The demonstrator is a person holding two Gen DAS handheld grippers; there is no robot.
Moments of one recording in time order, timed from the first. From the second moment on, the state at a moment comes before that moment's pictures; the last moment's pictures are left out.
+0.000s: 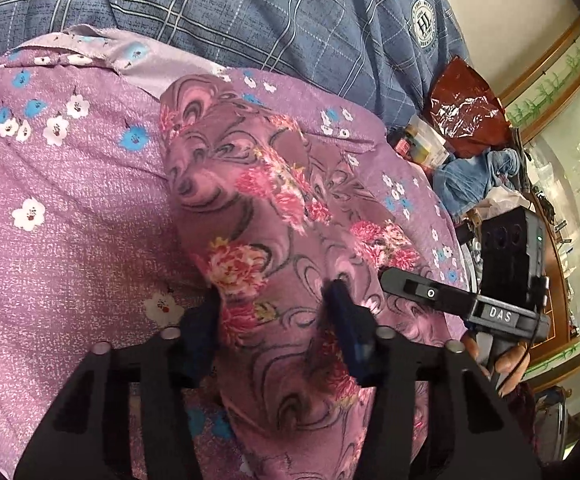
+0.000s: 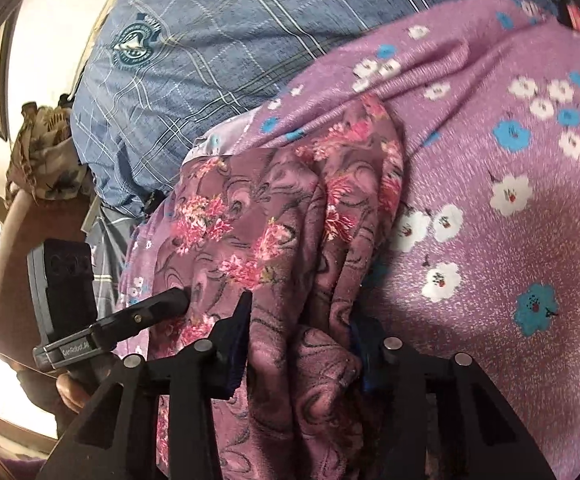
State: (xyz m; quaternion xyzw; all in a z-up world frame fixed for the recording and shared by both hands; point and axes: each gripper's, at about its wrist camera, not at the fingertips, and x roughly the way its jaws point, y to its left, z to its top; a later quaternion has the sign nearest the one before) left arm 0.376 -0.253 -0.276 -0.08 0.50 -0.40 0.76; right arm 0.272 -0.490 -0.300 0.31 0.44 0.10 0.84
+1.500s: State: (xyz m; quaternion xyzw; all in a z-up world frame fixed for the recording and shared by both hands) left arm 0.339 -0.264 -0.264 0.10 0.41 -0.26 0.87; right arm 0.265 -0.437 -0.270 0.10 0.44 -0.02 0.89
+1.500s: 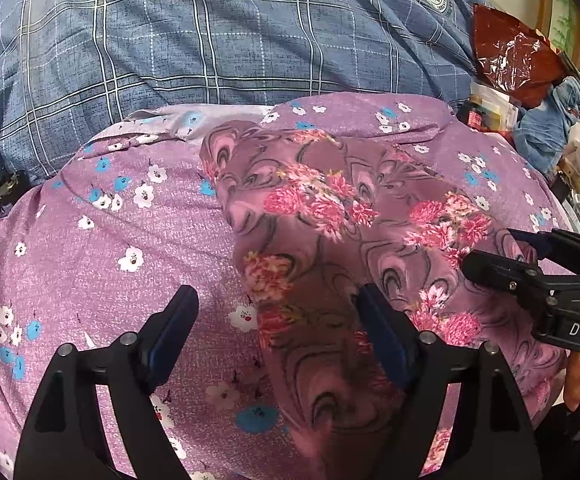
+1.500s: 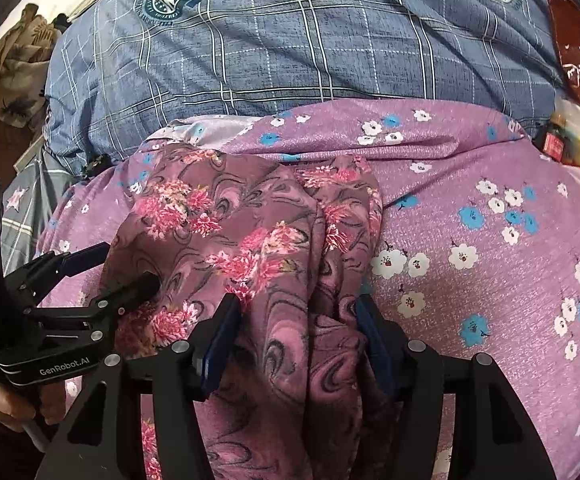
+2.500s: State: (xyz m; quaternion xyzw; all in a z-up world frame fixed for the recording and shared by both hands) left arm 0.347 -0.260 -0.276 0.08 0.43 -0.26 0.86; right arm 0.267 -0.427 -0.270 0.07 0.44 -0.03 0.89
